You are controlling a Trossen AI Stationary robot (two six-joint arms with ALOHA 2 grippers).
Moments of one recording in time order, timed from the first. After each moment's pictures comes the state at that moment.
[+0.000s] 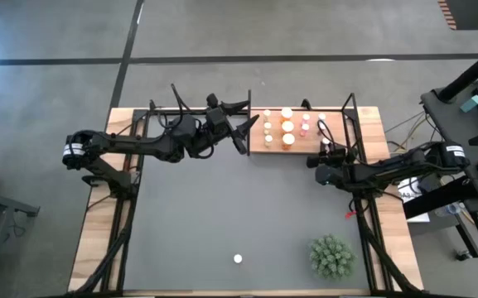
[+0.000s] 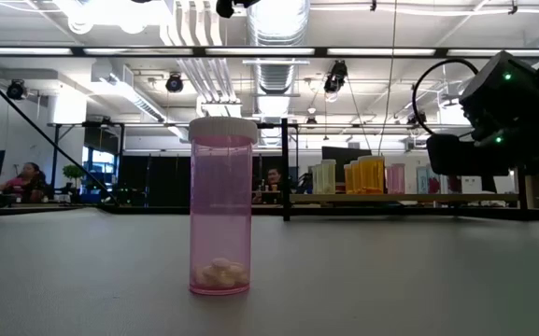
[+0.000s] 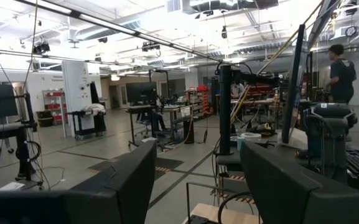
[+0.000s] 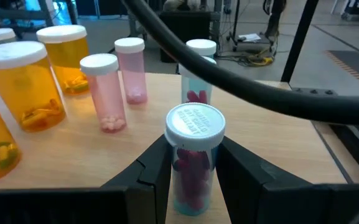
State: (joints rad) left arm 0.11 1.47 1.16 0.66 -0.38 0.16; right arm -0.07 1.13 0.11 0.10 1.20 0.88
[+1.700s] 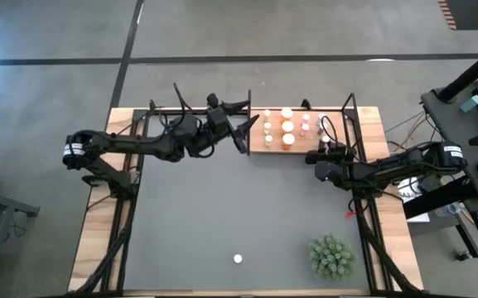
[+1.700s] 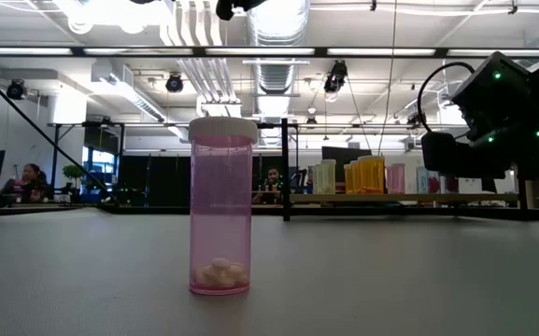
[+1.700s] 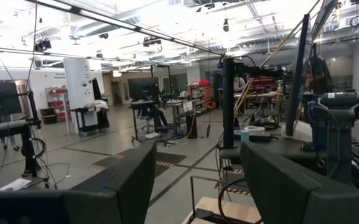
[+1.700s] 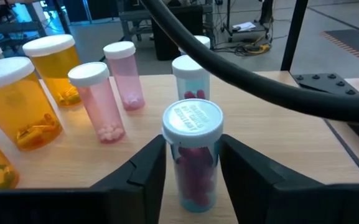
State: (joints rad) left arm 0.12 1.47 1.16 0.64 -0.38 0.17; right arm -0.12 1.16 0.11 0.22 1.18 0.89
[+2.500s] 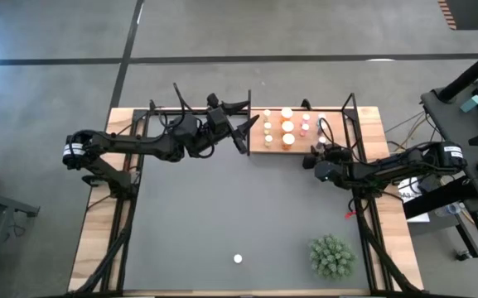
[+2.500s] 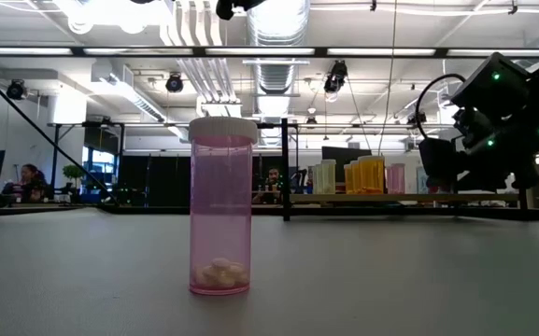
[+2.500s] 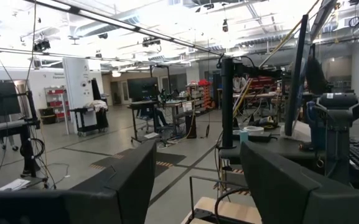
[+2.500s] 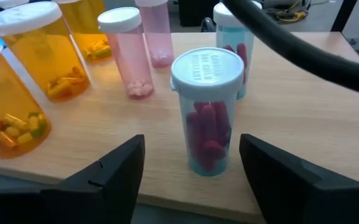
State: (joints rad) left arm 0.12 1.47 1.16 0.64 -0.38 0.17; right arm -0.13 1.15 0.11 0.21 0.99 0.87
